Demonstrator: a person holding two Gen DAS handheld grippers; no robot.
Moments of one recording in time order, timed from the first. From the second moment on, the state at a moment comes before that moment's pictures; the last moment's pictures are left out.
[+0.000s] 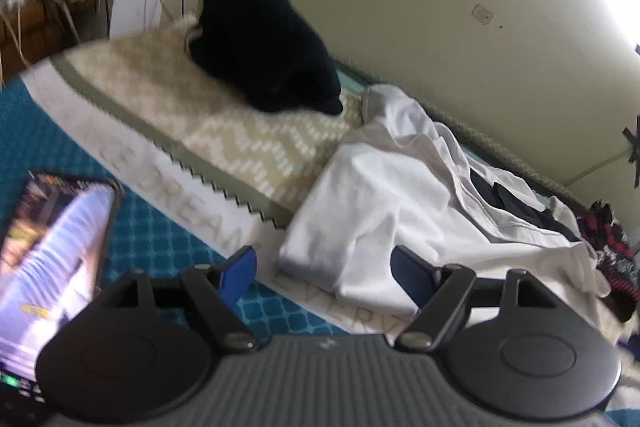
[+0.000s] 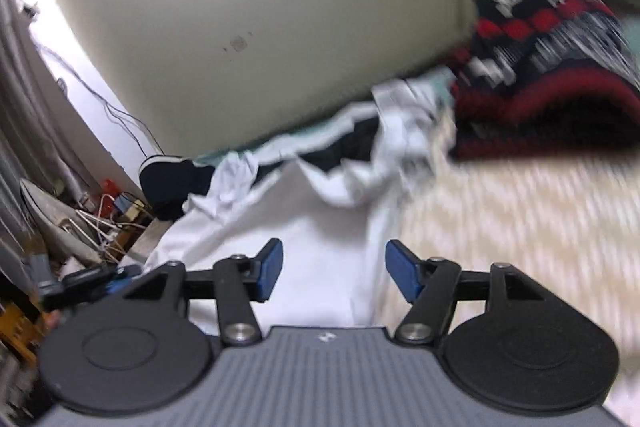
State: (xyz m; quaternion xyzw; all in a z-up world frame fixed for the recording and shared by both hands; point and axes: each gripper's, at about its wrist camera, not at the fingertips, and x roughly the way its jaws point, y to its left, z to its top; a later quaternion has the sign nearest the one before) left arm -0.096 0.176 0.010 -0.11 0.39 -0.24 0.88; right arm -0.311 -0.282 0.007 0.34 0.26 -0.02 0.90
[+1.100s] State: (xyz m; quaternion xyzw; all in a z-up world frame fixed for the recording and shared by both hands) left arm -0.184 0.155 0.042 -0.03 0.35 -0.29 0.89; right arm -0.403 -0.261 0.023 0.20 0.27 -0.09 0.94
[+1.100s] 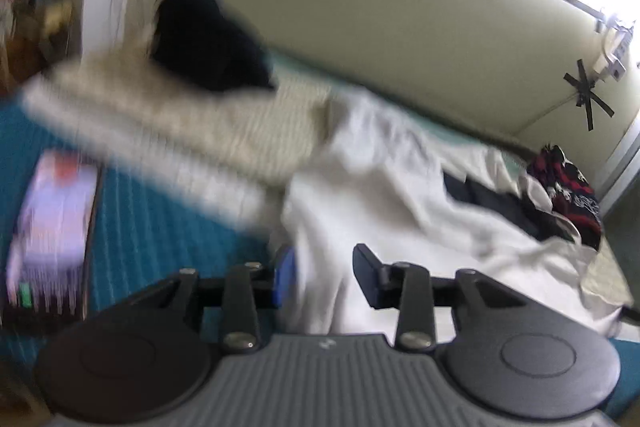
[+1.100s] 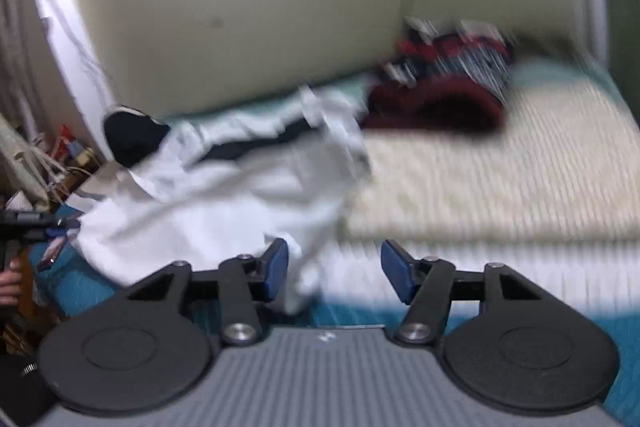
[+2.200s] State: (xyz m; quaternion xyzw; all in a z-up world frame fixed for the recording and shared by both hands) left arm -0.125 0.024 -0.010 0.06 0.29 -0.37 0.88; right arm -0.279 -0.307 -0.049 0.34 0.18 -0.03 0.92
